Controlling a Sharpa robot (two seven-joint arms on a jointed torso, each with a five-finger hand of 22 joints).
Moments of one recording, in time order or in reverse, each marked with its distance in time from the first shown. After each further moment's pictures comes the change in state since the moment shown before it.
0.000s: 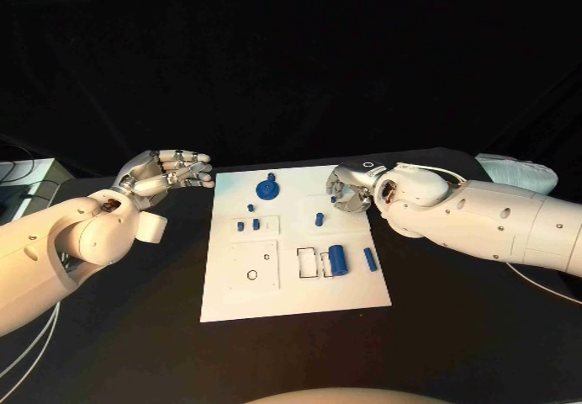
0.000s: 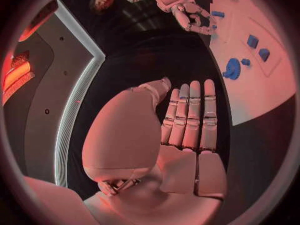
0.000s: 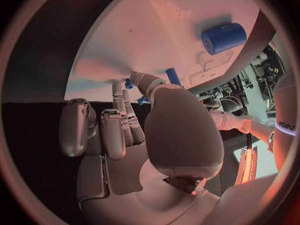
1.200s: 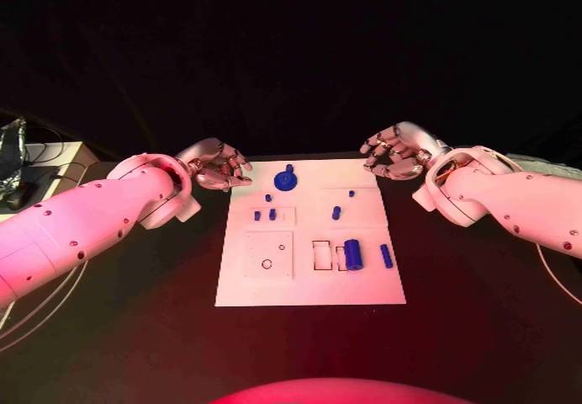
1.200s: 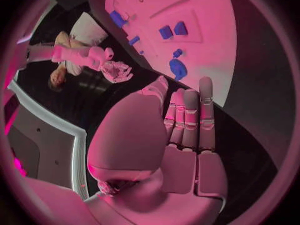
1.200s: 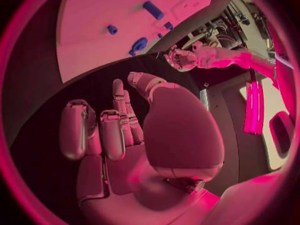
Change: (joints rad) left arm 0.088 0.138 -0.048 -0.113 -0.798 -0.053 -0.266; left_hand 0.081 0.075 -0.220 0.082 0.000 -0.077 -0.028 -0.046 0.057 -0.327 -0.038 0.665 0.271 -0.041 -0.056 0.748 0.289 0.000 0.019 -0.070 0.509 0.358; right arm 0.037 -0.106 0.011 0.017 0.613 -0.194 0.255; right_hand 0.018 0.008 0.031 0.021 0.091 -0.027 0.011 0.012 0.038 0.026 -0.003 0.052 0.087 0.000 0.000 0.009 0.000 0.000 0.007 -0.007 0.035 0.000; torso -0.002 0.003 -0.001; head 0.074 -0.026
